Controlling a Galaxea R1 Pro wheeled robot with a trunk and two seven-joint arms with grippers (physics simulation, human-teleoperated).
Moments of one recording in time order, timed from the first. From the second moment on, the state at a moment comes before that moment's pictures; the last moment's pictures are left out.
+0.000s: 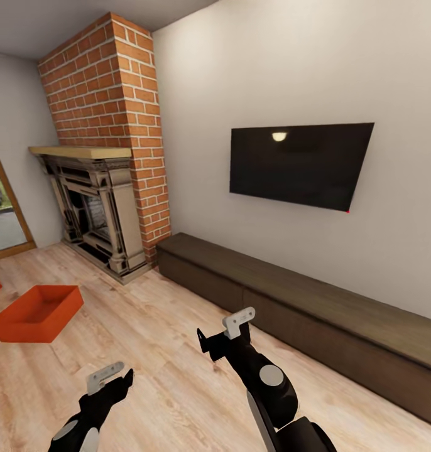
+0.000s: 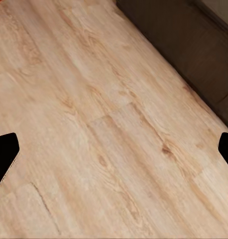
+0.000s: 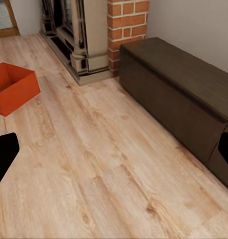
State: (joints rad) left arm -0.07 -0.01 0.11 -1.30 0.33 0.29 0.17; right arm -0.21 0.17 0.41 -1.62 0.13 0.55 0.07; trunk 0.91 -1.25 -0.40
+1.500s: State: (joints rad) left arm -0.07 -0.01 0.18 -1.38 0.33 0.50 0.18; right arm -0.26 0.17 0.41 -1.40 0.12 0.74 0.04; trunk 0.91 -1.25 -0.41
